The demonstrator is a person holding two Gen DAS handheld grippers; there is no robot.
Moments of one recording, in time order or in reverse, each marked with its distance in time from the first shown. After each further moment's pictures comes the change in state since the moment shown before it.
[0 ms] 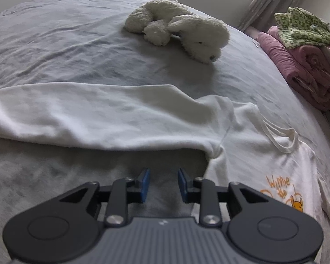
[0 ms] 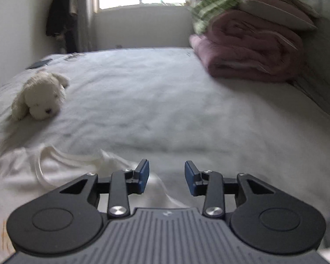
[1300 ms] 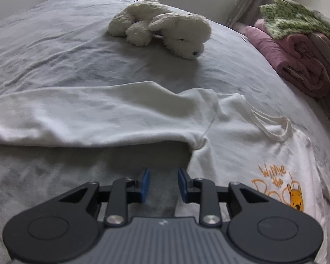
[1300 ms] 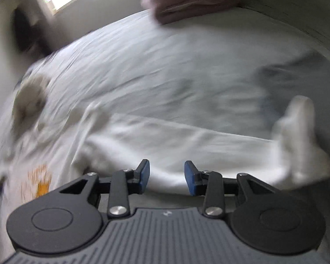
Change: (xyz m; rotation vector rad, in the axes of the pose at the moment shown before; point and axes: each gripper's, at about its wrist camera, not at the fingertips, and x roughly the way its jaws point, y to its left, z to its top) left arm 0.001 -0.022 -0.014 0.111 -0.037 -0.003; right arm -0.054 -0.064 -0.067 0.151 0.178 0.089
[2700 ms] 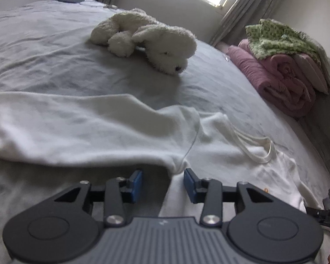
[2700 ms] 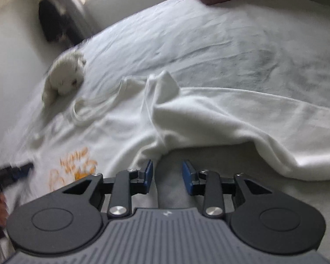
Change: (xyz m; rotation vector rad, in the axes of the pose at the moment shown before) left arm 0.026 0.006 0.007 -0.081 -0.106 -0.159; right arm 0.040 0.039 -0.017 0.167 0.004 0.205
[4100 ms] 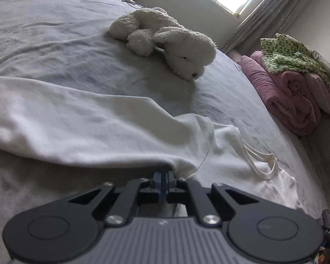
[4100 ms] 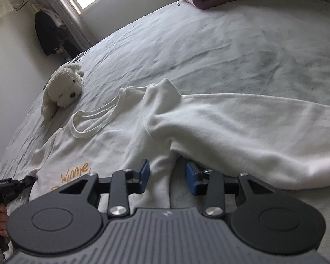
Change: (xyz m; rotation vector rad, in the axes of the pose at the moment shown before) left arm 0.000 0.021 0.007 -0.124 0.012 -0.006; right arm 0.011 0.005 0.004 0.003 -0.023 0.003
